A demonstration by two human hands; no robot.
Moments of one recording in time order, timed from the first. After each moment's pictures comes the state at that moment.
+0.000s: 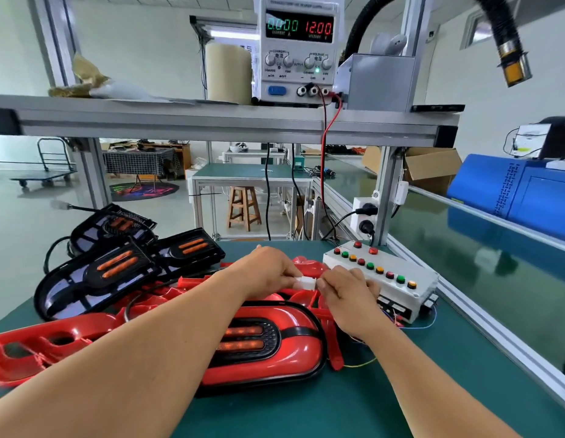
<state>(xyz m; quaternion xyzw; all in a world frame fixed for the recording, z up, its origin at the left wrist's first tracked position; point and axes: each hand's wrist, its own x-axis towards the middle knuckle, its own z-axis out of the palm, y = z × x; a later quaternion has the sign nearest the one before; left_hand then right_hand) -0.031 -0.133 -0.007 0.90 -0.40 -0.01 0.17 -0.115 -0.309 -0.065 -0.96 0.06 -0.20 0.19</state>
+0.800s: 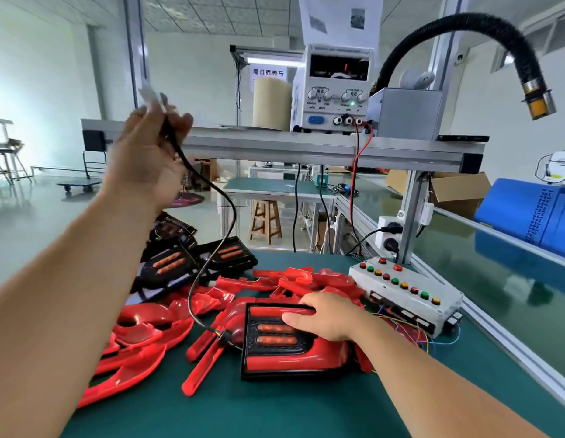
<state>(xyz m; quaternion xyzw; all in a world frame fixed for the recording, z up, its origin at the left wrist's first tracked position) -0.069 0.035 0.144 0.40 -0.26 0.15 0.87 -0.118 -0.237 -0.030 -0.98 -0.04 0.05 0.18</state>
